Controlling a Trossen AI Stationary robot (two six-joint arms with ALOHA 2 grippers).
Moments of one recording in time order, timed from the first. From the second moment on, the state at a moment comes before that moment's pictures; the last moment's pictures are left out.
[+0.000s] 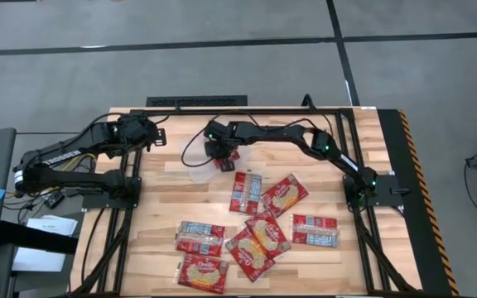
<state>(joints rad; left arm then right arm) 0.36 0.88 0.99 -1.20 -0.64 -1.13 -0.28 2.46 2.06 -0.64 -0.09 -0.53</state>
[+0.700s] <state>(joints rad) 0.36 0.88 0.97 -1.20 -0.64 -1.12 -0.29 2.48 2.14 -0.77 0.06 -0.52</state>
